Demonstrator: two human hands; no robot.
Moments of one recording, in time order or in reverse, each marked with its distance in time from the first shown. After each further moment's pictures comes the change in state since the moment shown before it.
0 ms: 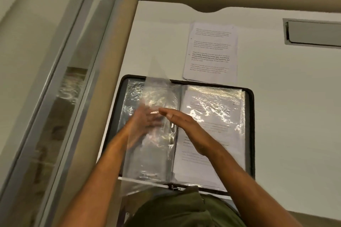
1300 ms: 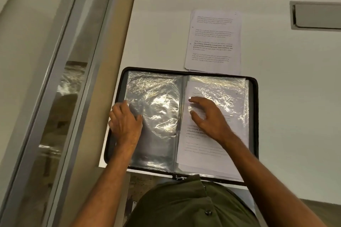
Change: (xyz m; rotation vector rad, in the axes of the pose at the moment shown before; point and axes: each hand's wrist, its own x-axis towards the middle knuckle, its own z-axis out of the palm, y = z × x) left_hand -0.009 -0.034 -0.007 1.113 0.951 0.139; right_hand 0.011 0.072 -0.060 -0.598 0.371 -0.251
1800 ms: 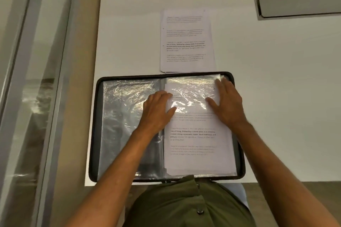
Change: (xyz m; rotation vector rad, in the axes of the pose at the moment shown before) left_hand 0.003 0.120 0.036 -0.183 -0.384 0.646; right_hand 0.001 0.087 -0.076 -0.505 0.298 0.177
